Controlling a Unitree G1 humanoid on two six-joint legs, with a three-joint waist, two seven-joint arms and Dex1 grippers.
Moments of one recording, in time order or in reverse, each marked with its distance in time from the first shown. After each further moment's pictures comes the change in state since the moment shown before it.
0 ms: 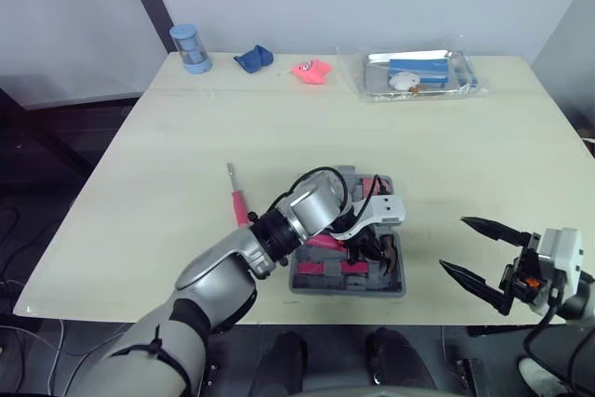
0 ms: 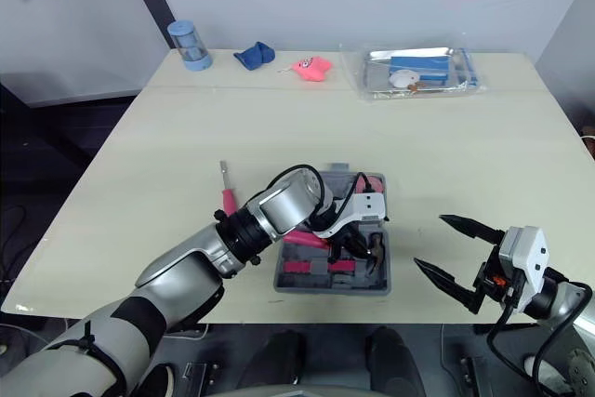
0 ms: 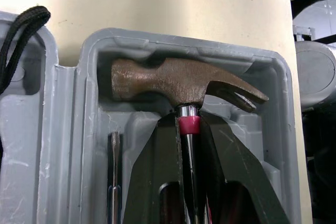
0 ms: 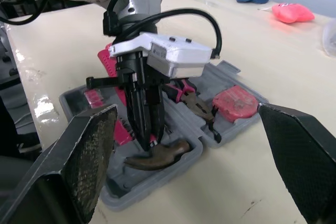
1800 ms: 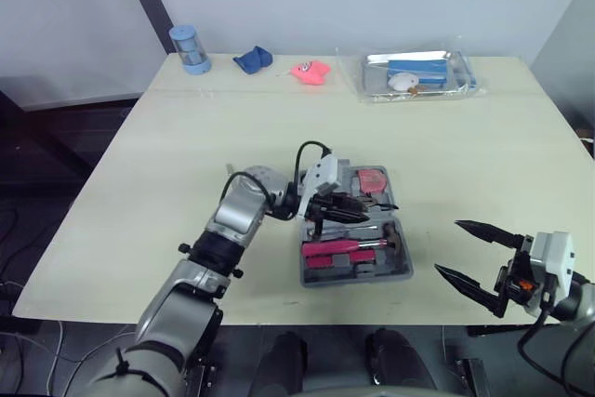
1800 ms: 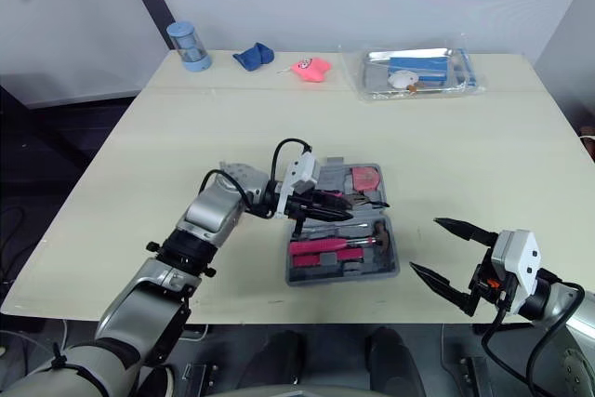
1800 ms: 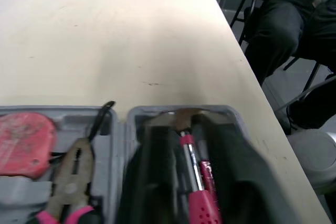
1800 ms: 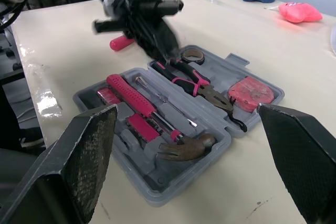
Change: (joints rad) left arm 0.310 0.134 0.479 -0.026 -0.204 -0.647 -0.120; right arm -0.022 0.016 0.031 0.018 -0.027 -0.029 0.009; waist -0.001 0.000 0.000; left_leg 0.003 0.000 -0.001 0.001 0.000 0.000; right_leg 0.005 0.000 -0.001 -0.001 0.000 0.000
